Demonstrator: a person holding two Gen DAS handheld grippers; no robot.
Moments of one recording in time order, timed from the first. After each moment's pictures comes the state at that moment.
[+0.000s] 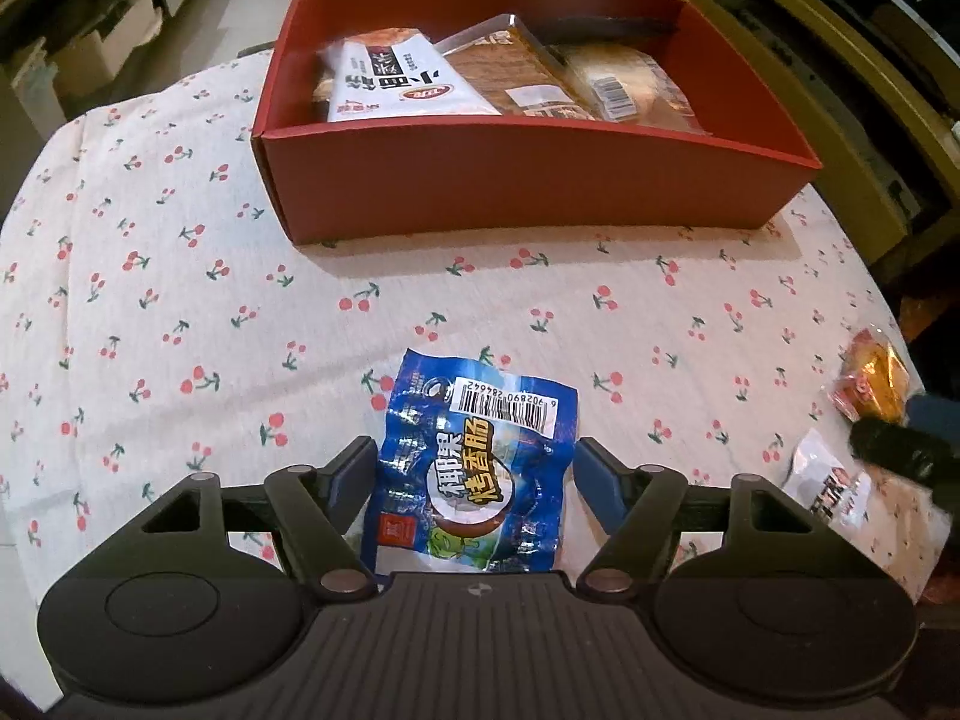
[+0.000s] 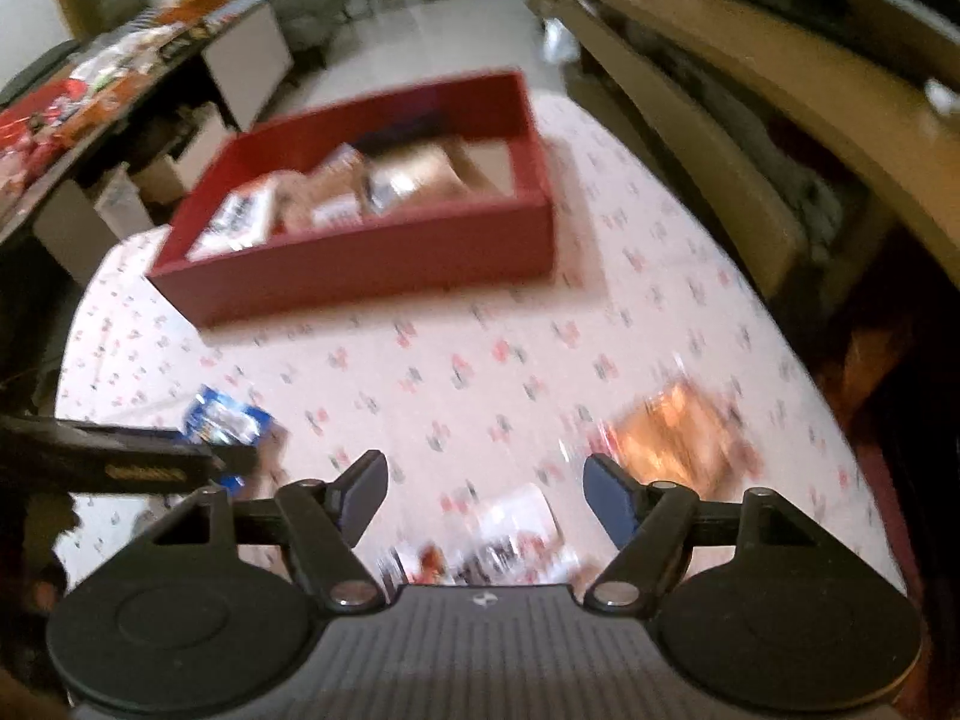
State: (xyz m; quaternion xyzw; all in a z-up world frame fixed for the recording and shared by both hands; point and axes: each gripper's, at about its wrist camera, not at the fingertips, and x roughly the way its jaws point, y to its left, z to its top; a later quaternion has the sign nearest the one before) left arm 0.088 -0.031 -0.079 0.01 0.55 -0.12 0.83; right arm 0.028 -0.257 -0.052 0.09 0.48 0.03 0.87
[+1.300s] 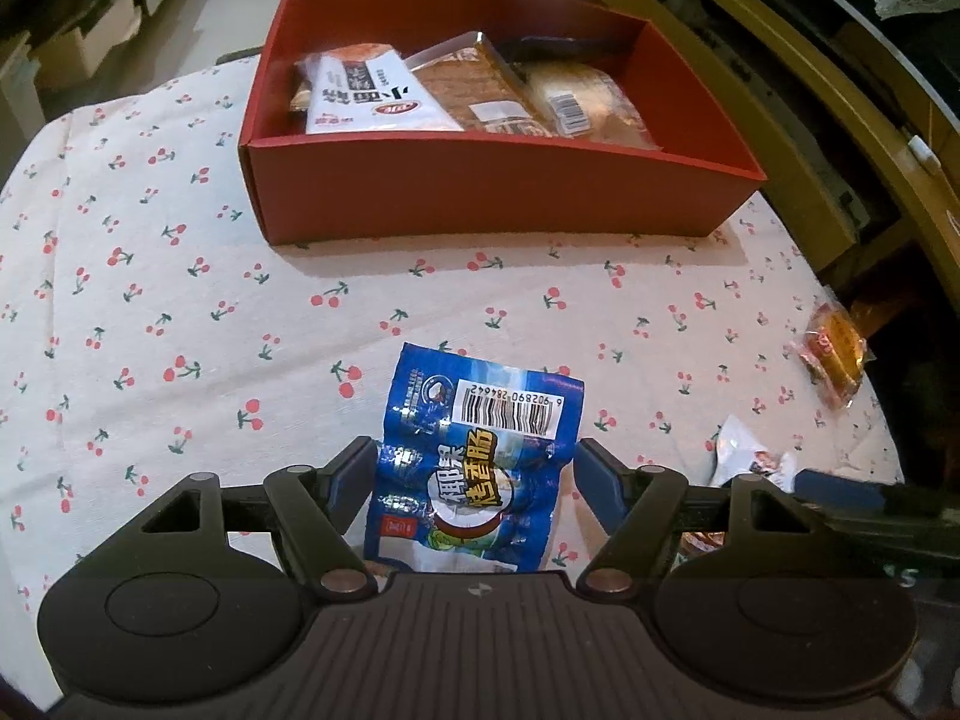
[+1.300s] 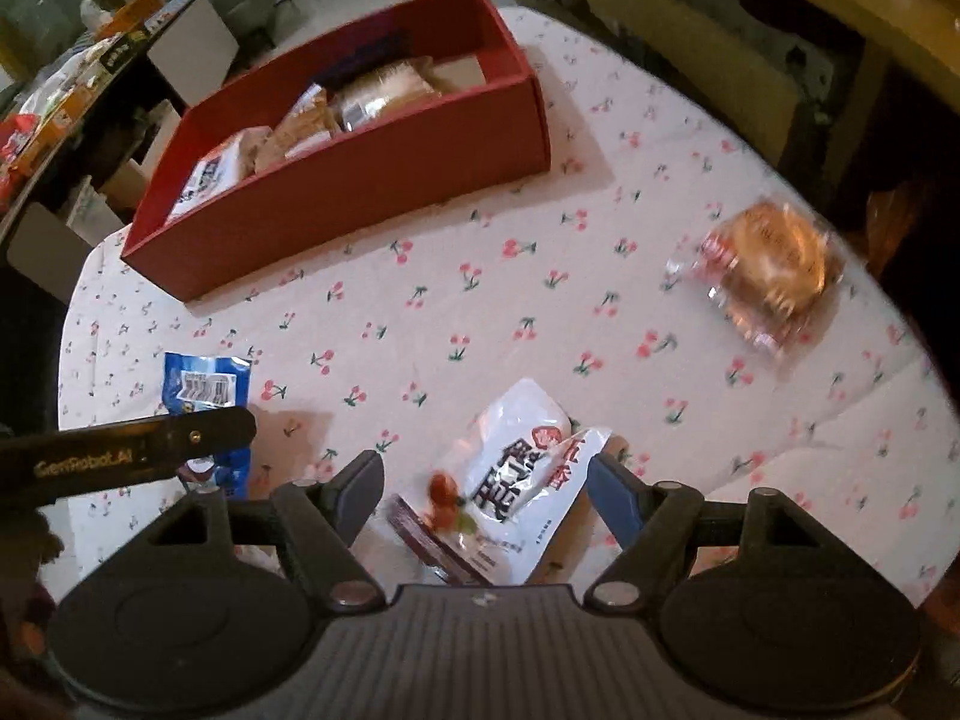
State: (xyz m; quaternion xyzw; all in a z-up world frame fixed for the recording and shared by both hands) left arm 0.076 -0.027 -0.063 -0.02 0.54 -0.15 0.83; right arm 0.024 -0.240 -0.079 0.16 0.52 0.00 0.84
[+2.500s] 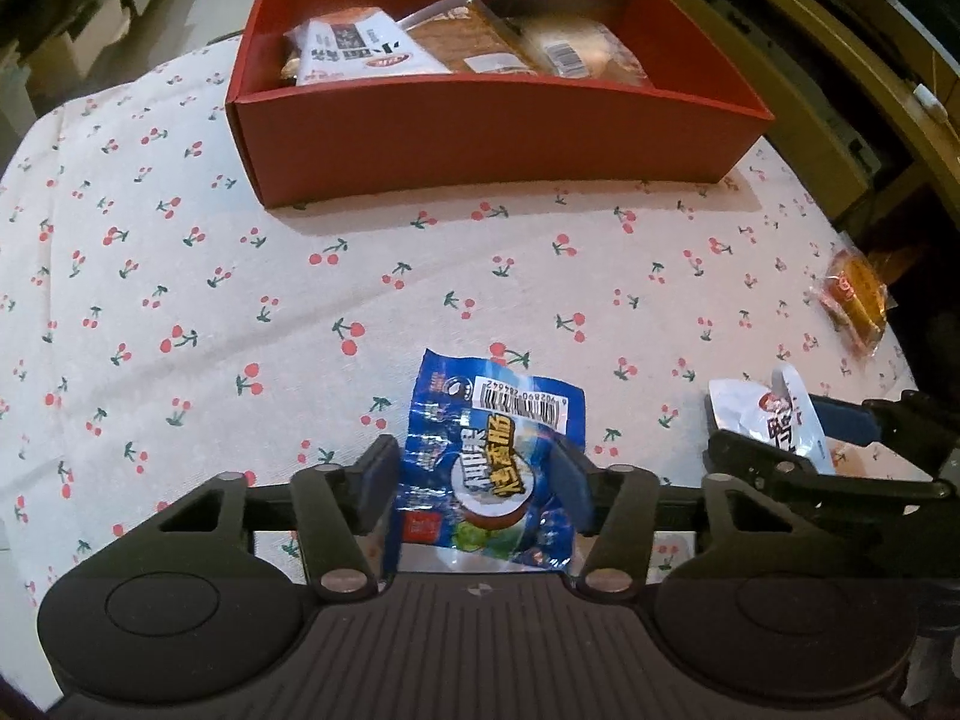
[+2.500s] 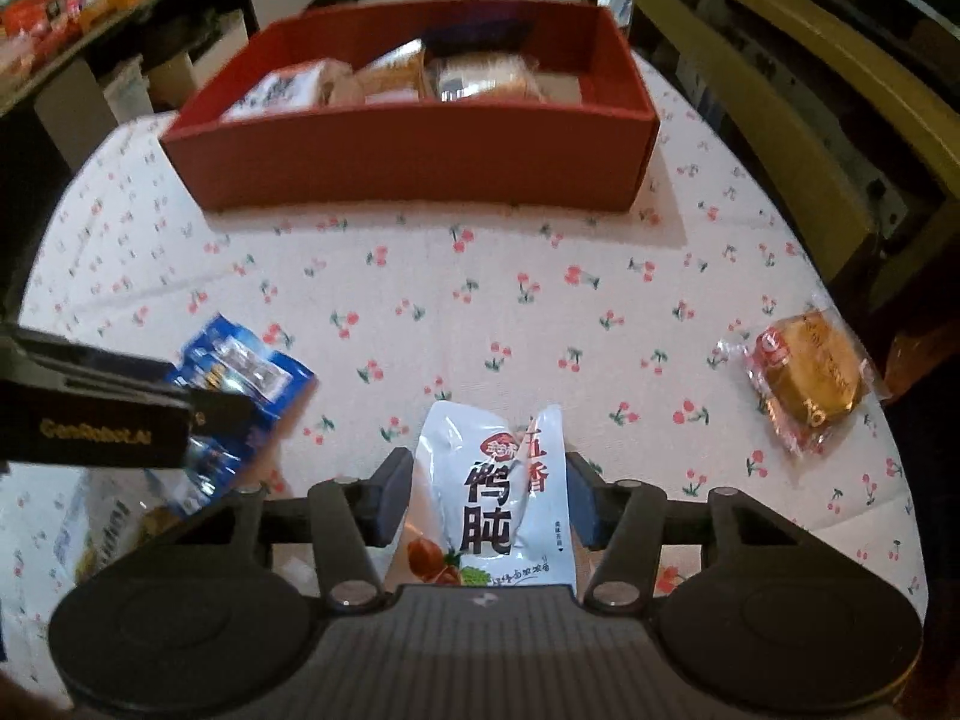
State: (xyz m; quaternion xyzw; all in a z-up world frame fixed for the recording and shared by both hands) left arm 0.071 -0.031 -0.075 0.02 0.56 -0.15 0.82; right arm 0.021 -0.206 -0.082 0.01 0.50 0.05 0.87
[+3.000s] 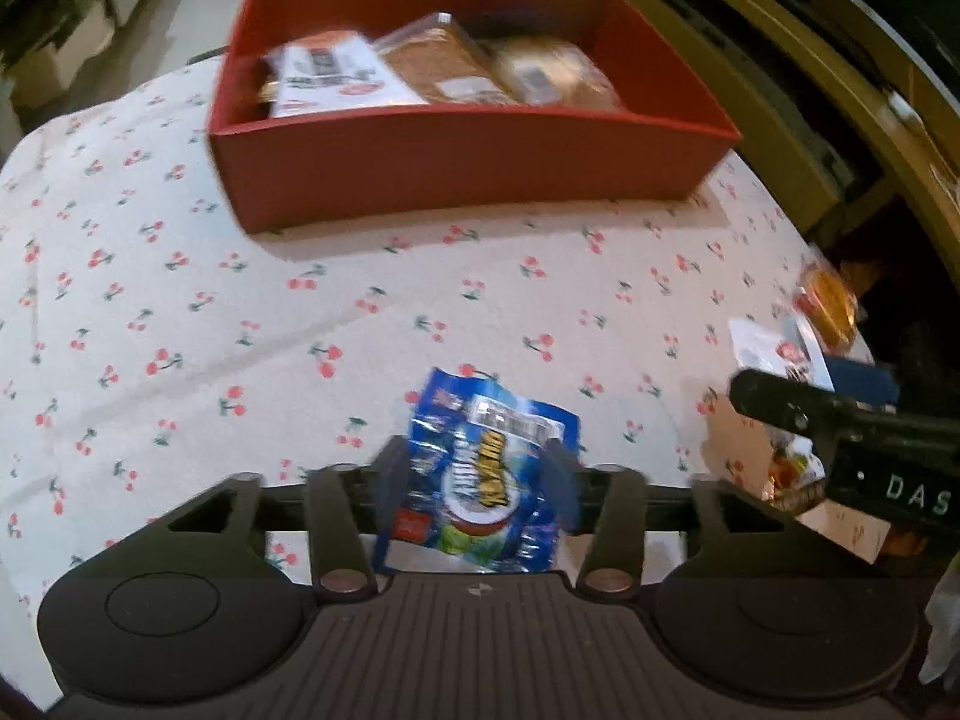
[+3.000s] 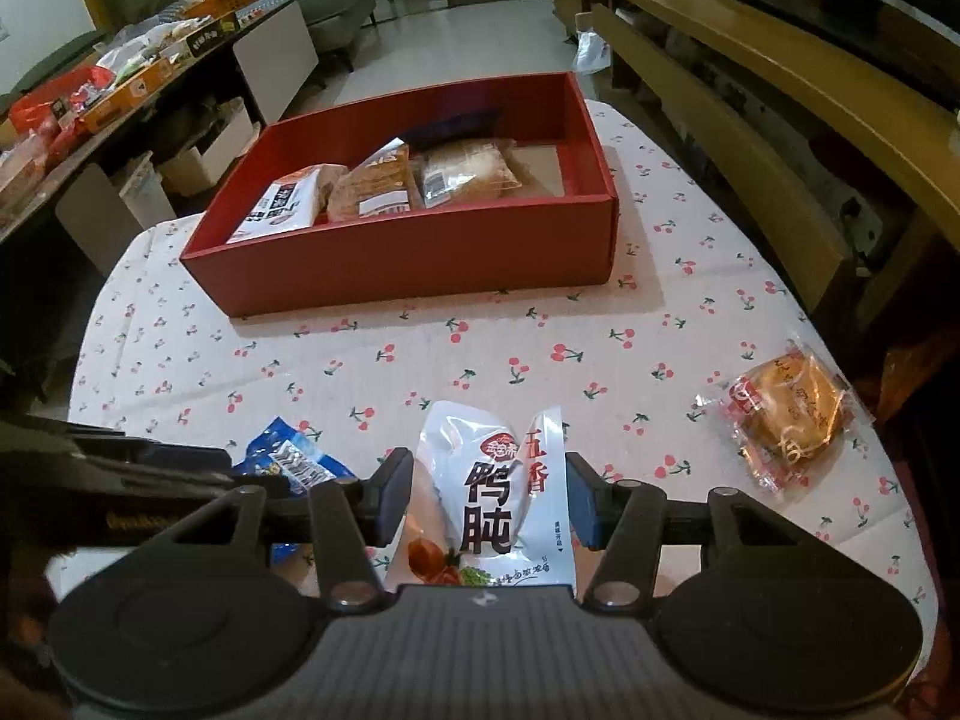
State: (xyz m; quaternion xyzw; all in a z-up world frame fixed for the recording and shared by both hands) left arm 0.070 -0.037 -0.065 0.01 0.55 -0.18 0.82; right arm 0.025 -0.228 -0.052 0.07 0.45 0.06 0.89
